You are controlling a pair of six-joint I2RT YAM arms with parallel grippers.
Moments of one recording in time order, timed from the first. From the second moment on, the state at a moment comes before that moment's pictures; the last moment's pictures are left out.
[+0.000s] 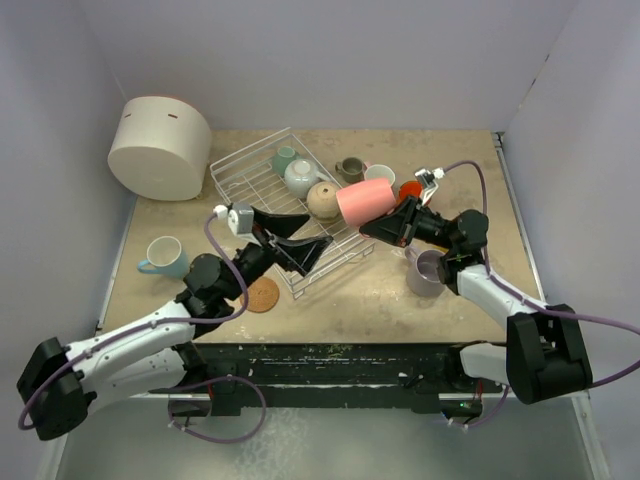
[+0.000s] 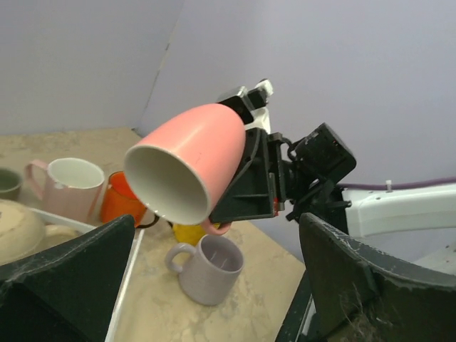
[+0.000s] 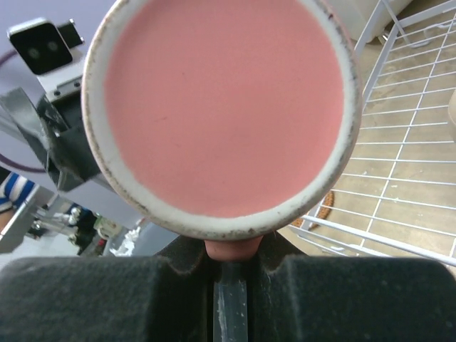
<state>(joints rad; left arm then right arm) -0.88 0.97 0.50 0.86 -0.01 -0.51 0.21 1.24 0.53 1.03 -1.00 1.09</state>
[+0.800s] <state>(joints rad) -0.66 0.76 0.98 -0.37 -0.02 -0.19 0.20 1.29 0.99 0.00 -1.09 -0.04</state>
